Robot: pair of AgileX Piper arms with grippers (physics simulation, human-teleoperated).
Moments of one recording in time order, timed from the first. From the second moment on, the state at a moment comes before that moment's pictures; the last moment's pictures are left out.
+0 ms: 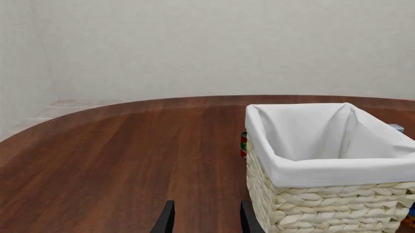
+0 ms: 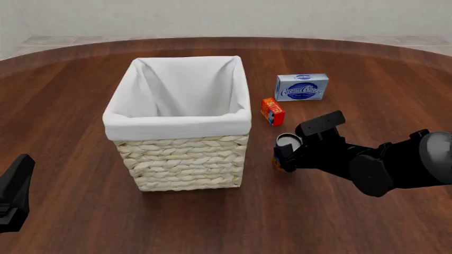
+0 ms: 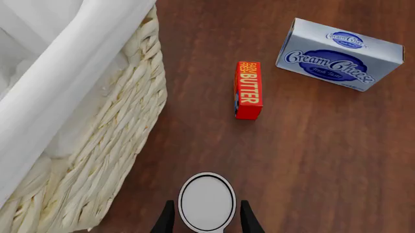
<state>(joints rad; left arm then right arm) 0.00 0.00 0.00 0.00 0.00 0.40 1.66 -0.54 -0.42 -0.03</state>
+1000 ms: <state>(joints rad) 0.00 0.00 0.00 0.00 0.00 0.40 1.73 -0.57 -0.42 0.03</state>
